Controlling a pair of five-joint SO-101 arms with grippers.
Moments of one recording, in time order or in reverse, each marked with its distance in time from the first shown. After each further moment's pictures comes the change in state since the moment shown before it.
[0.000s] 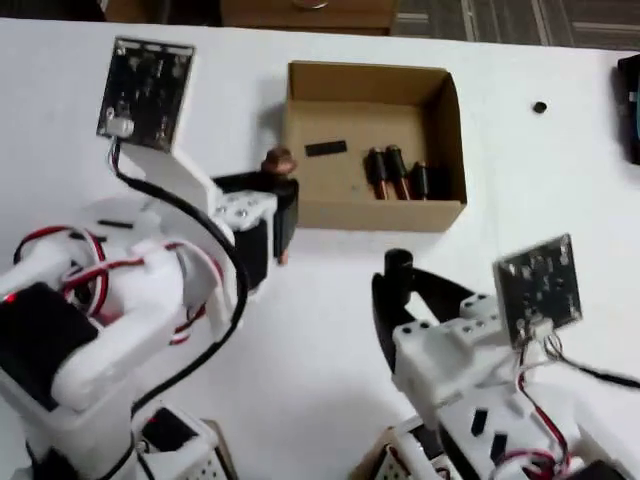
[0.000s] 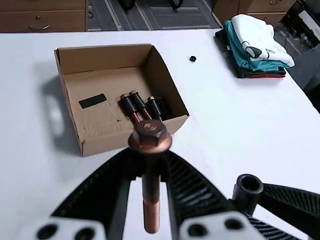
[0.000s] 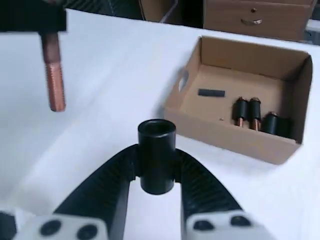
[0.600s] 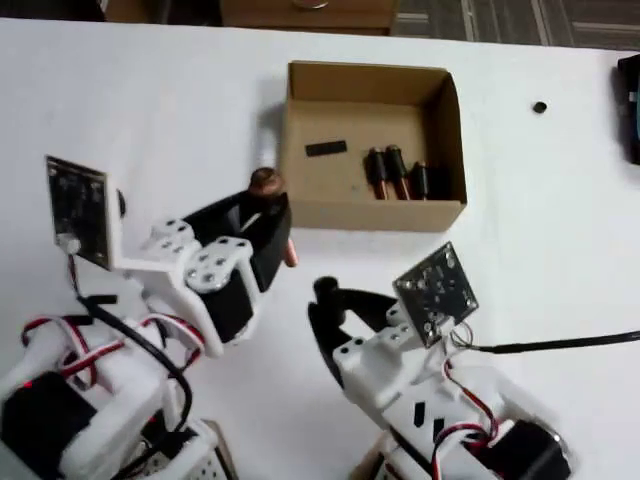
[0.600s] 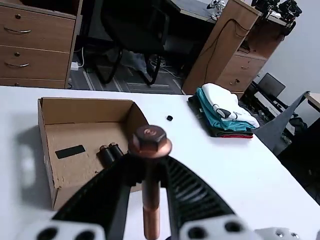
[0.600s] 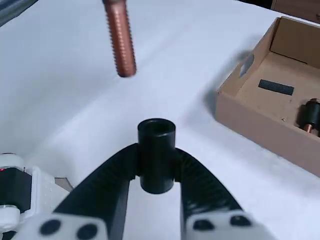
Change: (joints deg) left arm -0.1 -32.2 48.4 -33.5 3.3; right arm -13.4 -7.6 24.6 -14.9 0.0
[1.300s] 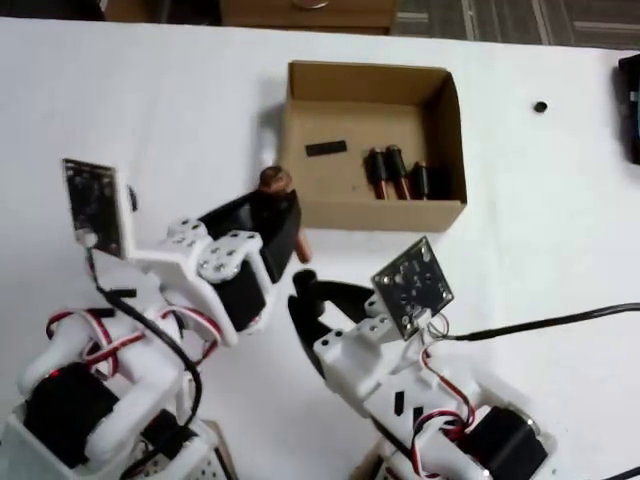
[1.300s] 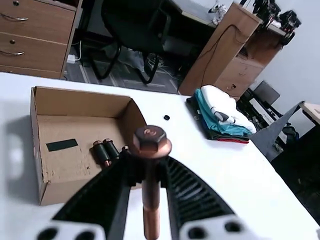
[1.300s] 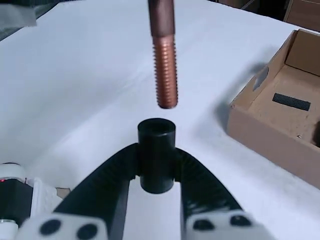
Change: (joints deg) left arm -0.1 -1.1 5.6 -4.4 4.2; right arm -2.0 0.0 5.3 -7.9 0.0
